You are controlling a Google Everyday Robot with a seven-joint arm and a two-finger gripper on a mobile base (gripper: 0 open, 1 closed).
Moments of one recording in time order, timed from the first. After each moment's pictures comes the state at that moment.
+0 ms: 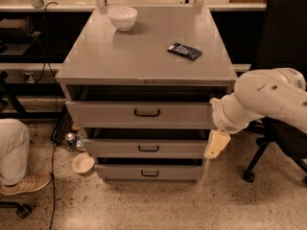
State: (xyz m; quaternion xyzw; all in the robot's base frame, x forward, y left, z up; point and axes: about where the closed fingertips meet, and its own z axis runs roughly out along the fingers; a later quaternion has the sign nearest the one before) arm 0.539 -0.186 0.723 -0.62 0.75 -0.05 0.21
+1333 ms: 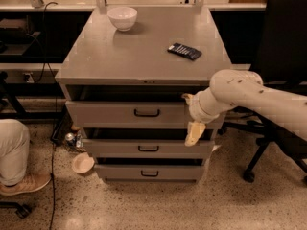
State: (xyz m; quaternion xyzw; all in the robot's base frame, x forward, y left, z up) arm 0.619 -0.123 0.670 -0.70 0.66 -0.01 0.26
